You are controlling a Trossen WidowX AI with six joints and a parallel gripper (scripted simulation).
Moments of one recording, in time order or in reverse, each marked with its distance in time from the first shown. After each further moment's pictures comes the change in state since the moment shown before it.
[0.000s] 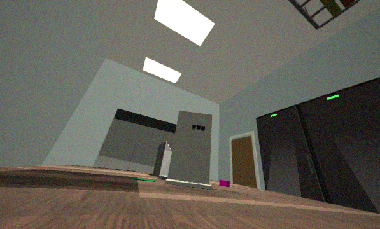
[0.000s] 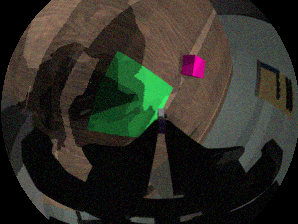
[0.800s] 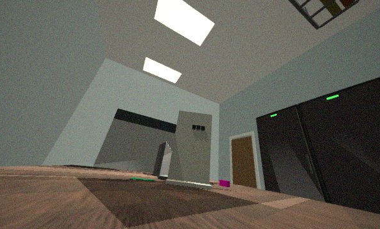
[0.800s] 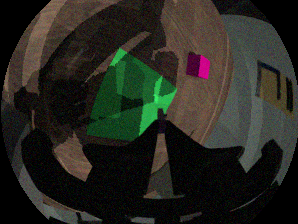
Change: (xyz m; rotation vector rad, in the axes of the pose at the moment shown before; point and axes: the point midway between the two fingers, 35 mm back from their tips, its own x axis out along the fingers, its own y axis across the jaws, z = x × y) arm 0.010 0.007 0.000 0.000 0.000 0.000
